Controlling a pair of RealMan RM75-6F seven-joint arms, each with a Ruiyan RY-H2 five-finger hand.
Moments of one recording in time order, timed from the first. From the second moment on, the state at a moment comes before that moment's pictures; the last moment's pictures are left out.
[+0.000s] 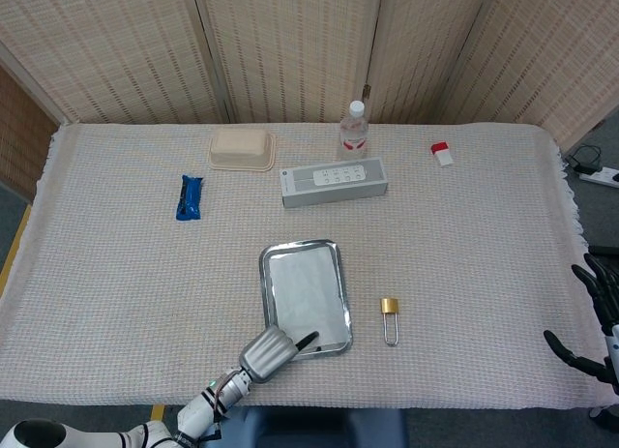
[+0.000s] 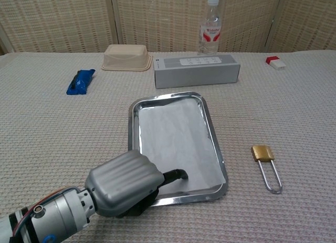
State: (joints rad) left arm -0.60 -1.91 0.05 -1.28 1.59 1.02 0.57; right arm -0.02 -0.97 0.02 -1.62 -1.71 1.75 0.38
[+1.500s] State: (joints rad) left arm -0.54 -1.74 0.05 -1.51 1.70 1.25 0.59; right arm -0.03 -0.98 0.02 -1.63 -1.72 1.75 0.34
